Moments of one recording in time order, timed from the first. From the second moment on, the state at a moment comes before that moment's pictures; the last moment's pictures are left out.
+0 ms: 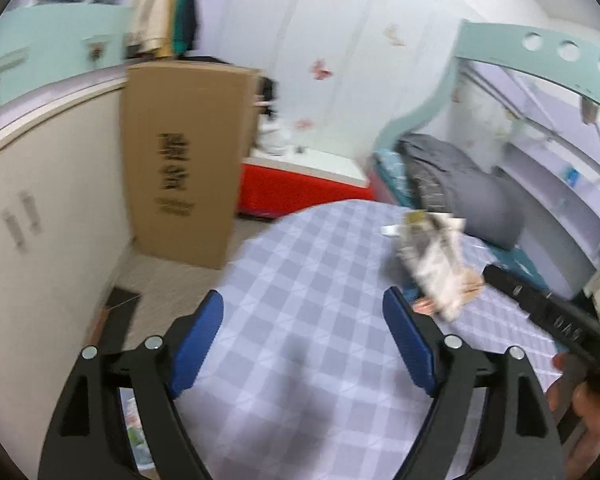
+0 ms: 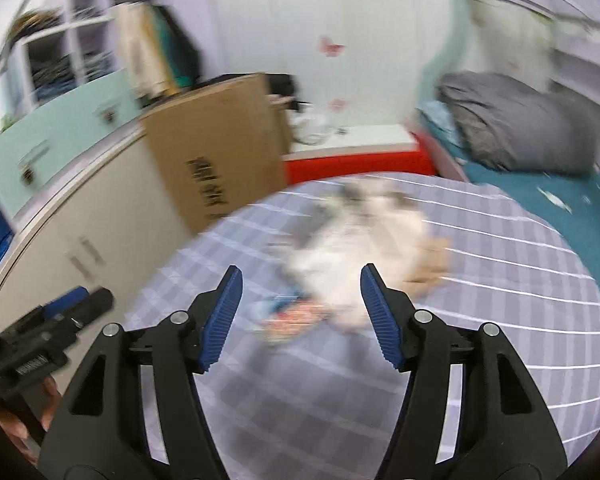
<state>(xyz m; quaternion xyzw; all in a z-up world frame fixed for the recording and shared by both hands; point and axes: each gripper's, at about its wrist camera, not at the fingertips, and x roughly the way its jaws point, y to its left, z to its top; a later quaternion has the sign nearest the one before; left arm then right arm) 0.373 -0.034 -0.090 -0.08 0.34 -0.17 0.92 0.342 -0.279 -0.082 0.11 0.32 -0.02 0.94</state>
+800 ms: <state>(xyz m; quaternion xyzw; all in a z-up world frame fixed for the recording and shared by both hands) 0.479 -0.184 -0.147 -0.14 0.42 -0.27 0.86 0.379 -0.392 -0.133 0.21 0.34 -0.02 0.92</state>
